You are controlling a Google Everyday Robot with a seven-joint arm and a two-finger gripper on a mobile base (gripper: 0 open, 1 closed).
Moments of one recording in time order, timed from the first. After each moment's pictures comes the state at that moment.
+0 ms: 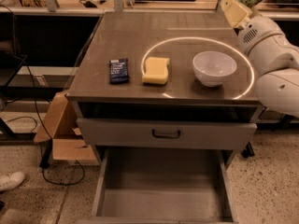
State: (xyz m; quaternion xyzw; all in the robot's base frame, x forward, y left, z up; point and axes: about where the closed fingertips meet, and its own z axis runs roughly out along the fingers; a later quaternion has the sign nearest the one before) arm 0.689 -0.247 1.020 0.06 0.60 0.24 0.76
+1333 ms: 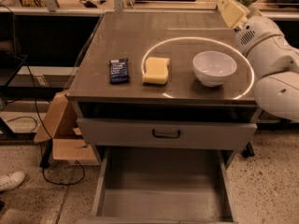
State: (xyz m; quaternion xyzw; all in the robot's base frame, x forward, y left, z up) arm 0.672 -0.231 1.032 0.03 0.58 0.24 0.78
